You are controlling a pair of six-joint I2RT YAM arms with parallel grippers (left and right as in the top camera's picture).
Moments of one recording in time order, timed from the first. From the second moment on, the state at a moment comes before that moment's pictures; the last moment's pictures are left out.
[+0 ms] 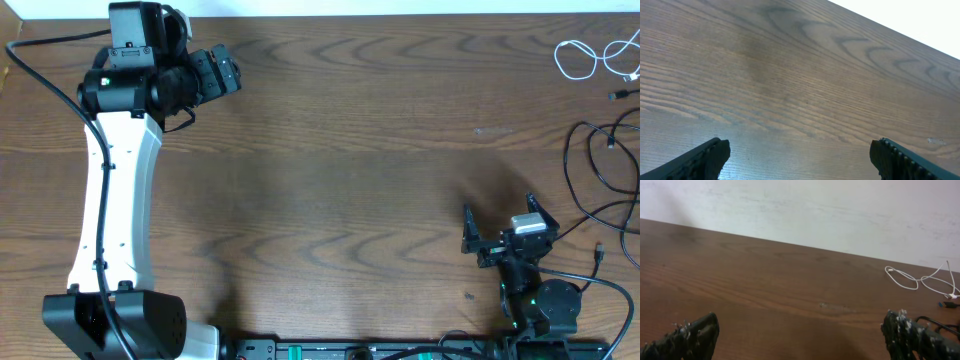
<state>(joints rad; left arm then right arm) 0.04 1.64 1.68 -0.95 0.23 -0.31 0.02 0.01 0.01 -0.06 -0.13 -0.10</state>
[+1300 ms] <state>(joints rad) 0.04 1.05 0.91 -0.35 0.04 -0.13 0.02 0.01 0.01 -0.06 -0.13 -0.10</state>
